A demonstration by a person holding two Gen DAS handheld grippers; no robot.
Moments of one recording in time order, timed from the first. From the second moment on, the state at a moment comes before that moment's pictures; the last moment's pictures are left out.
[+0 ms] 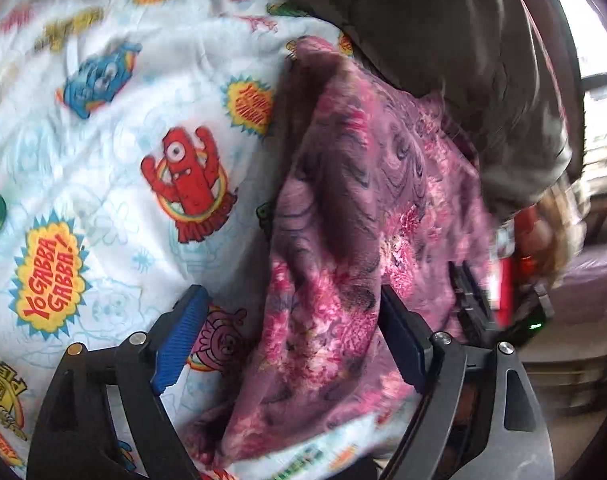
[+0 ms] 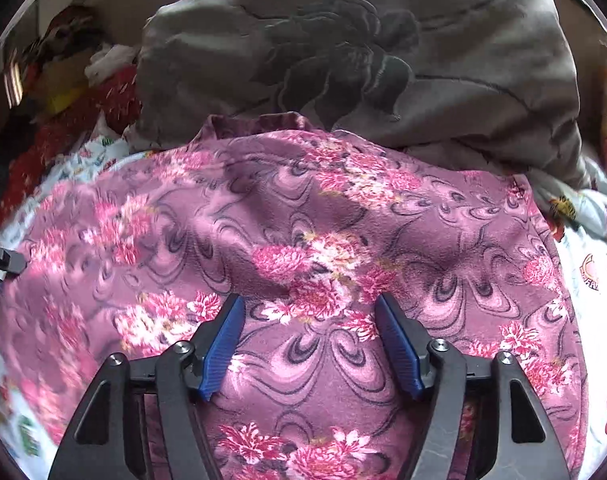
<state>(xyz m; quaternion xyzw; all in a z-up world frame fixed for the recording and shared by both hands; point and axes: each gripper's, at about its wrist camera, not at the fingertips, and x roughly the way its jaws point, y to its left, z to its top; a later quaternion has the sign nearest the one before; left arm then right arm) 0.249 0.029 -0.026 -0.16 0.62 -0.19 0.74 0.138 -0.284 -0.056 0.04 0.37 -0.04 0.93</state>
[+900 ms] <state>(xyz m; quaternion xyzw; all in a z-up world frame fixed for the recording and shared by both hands) 0.219 -0.133 0.053 -0.08 0.56 -0.27 0.78 0.133 -0.287 -0.057 0.06 0.35 -0.03 0.93</state>
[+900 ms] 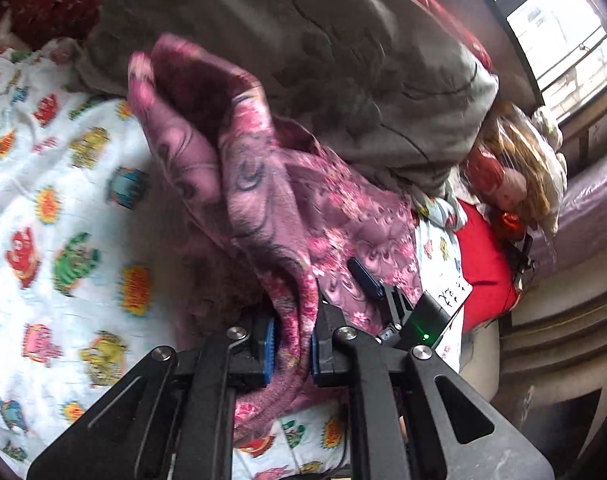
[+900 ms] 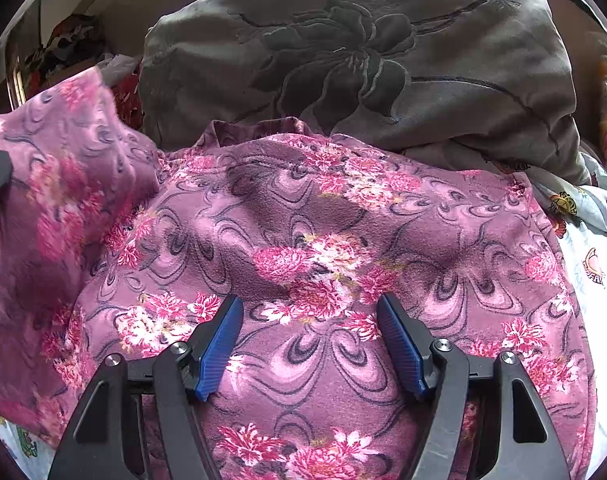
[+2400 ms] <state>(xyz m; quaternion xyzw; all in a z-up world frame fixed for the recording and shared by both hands) 0.277 -0.217 0.036 0.06 0.66 -0.21 0.72 0.079 -0.277 -0.041 0.38 0.35 0.11 0.85</state>
